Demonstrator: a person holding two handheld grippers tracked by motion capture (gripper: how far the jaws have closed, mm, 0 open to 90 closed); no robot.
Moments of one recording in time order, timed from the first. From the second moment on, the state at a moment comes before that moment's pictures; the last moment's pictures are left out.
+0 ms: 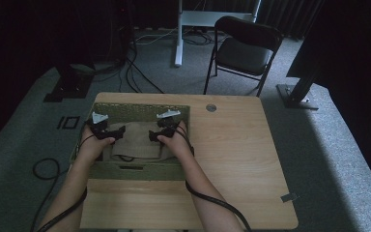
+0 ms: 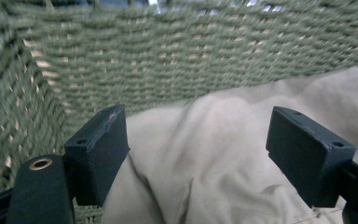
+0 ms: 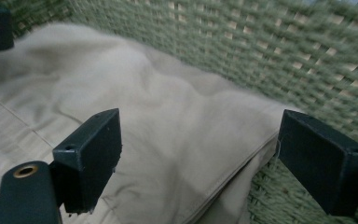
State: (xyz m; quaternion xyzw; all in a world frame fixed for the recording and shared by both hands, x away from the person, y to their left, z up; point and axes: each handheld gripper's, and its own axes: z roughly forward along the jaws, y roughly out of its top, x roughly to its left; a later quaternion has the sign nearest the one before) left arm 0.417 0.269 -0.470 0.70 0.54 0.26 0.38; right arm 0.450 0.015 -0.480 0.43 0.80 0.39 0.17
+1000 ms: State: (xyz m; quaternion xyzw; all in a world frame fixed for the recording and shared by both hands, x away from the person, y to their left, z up) left arm 0.375 0.251 -0.416 0.70 0.52 0.23 0.43; right arm 0.426 -0.013 -0.415 0.42 0.77 0.45 0.17
